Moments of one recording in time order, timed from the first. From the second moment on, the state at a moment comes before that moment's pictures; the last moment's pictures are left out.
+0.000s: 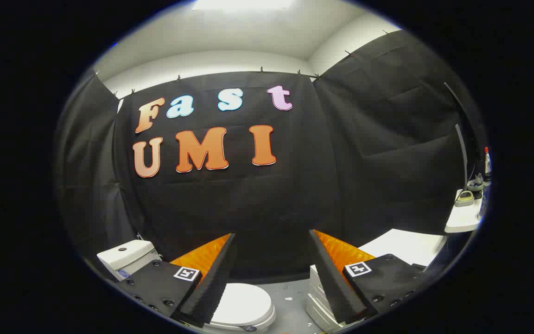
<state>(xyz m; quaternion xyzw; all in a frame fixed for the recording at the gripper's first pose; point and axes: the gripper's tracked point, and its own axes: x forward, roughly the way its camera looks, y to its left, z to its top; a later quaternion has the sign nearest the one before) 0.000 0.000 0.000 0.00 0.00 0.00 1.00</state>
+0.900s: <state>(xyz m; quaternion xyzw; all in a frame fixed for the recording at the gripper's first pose) 0.001 0.005 -0.006 0.01 0.01 0.00 1.00</state>
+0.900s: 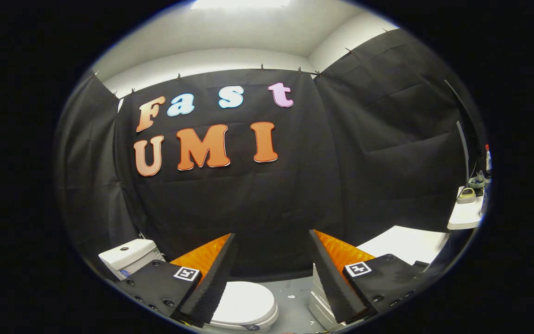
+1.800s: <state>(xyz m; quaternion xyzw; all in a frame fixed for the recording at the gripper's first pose) 0.022 0.011 -0.067 0.06 0.07 0.03 0.99</state>
